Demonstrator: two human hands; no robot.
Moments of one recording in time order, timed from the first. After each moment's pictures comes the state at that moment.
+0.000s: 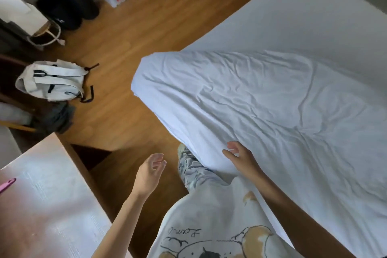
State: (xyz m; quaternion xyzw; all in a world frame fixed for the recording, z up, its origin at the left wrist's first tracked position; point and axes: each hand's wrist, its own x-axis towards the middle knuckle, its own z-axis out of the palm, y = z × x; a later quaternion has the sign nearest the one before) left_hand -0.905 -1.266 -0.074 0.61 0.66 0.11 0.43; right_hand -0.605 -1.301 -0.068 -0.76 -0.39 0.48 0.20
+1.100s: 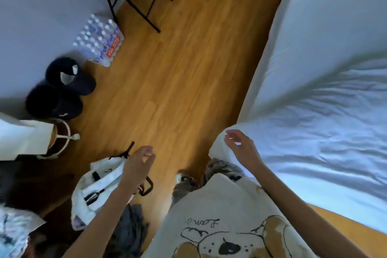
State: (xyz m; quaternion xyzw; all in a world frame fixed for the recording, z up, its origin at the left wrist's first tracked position) left_hand -1.279 -0.408 -0.054 0.73 0.54 -0.05 0.42; right_hand -1.005 -0.580 -0.043 -0.82 -0.22 0.42 0.33
